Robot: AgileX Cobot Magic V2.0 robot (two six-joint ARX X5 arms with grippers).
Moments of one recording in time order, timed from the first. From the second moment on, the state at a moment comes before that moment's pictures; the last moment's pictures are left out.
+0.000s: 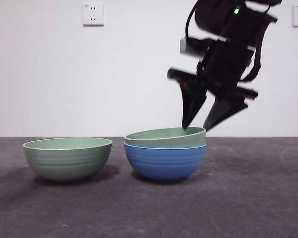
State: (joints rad) left arm 0.01 0.72 0.69 -0.79 0.55 0.02; right arm 0.51 1.66 1.17 -0.49 -0.08 0.11
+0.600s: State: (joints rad) left arm -0.17 1.26 0.77 -0.39 0.24 -0.14; right arm 0.50 1.06 1.17 -0.78 -0.07 0.11
